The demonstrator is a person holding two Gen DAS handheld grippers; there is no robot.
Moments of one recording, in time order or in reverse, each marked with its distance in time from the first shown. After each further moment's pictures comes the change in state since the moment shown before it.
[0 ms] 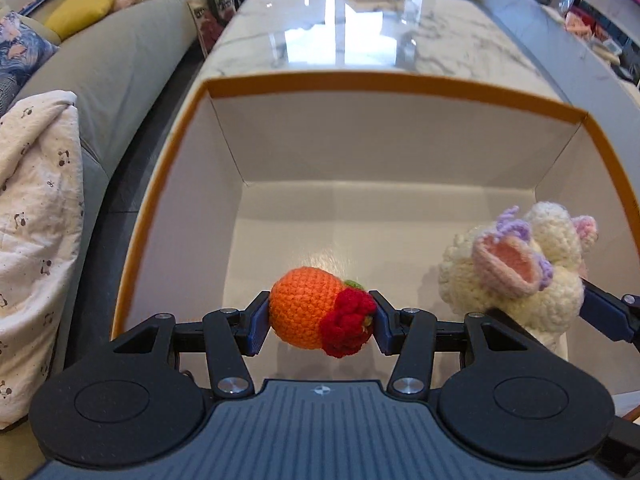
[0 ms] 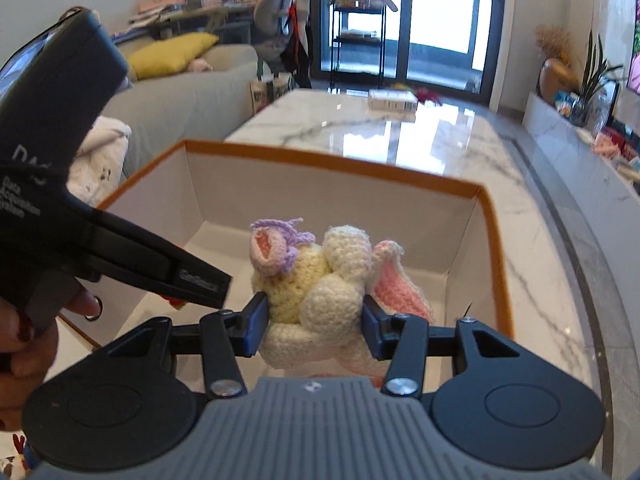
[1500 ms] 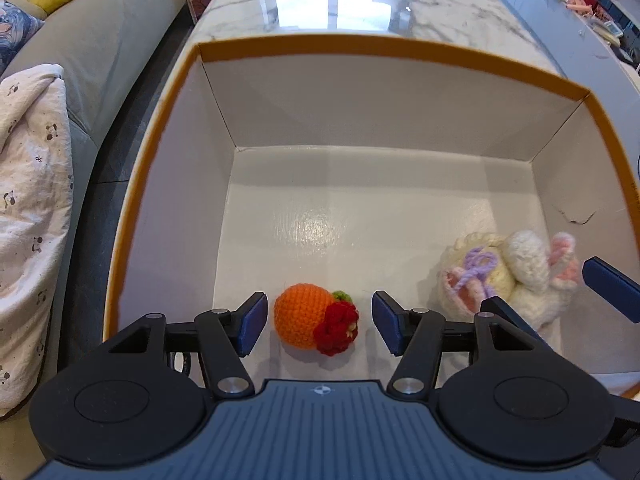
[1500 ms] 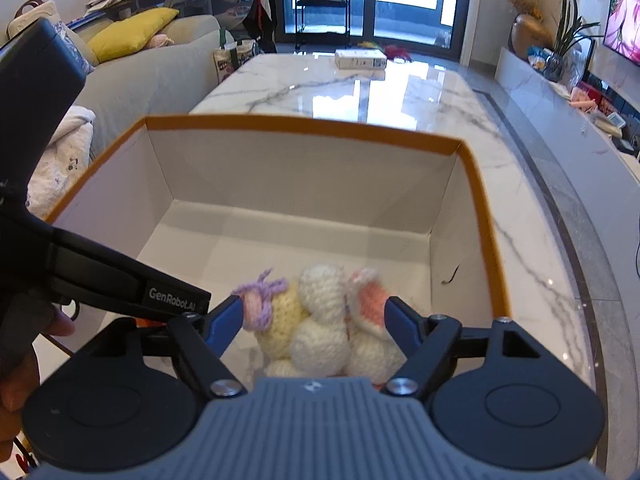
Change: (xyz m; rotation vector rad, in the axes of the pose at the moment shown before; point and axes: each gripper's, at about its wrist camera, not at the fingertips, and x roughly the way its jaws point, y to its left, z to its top) left arm -0.001 0.004 0.012 0.009 0.108 -0.039; right arm 0.002 -0.001 0.009 0.065 0.084 -0.086
